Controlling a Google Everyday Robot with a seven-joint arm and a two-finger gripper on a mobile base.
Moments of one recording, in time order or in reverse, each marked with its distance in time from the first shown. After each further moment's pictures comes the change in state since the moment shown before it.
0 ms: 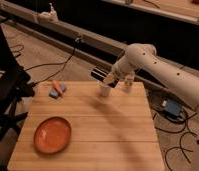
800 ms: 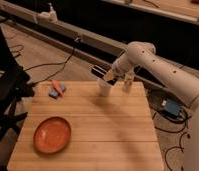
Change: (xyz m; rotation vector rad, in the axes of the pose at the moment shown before) arm -0.004 -0.021 0.023 -0.007 0.014 0.033
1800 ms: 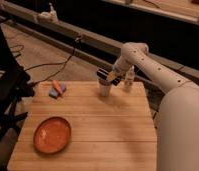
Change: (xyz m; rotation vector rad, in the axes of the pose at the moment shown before) arm 0.029 -0.044 0.045 0.028 0.129 0.089
